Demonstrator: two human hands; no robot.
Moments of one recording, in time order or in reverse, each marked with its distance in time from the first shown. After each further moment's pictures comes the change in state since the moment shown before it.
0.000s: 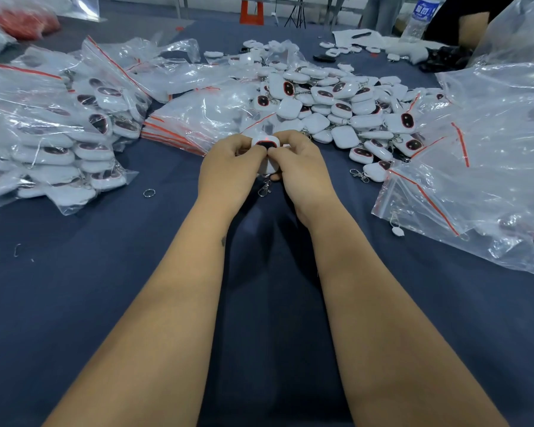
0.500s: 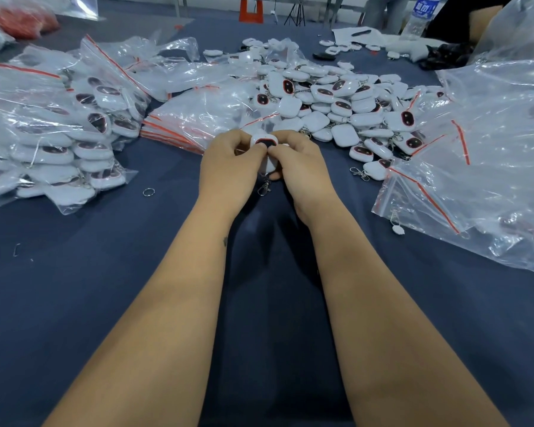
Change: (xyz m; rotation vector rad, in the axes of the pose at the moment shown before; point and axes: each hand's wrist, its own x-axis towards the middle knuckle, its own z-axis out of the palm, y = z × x) left_hand 0.000 -0.001 0.002 0.020 0.065 0.027; right_hand 0.001 0.000 0.000 0.049 0.004 -0.004
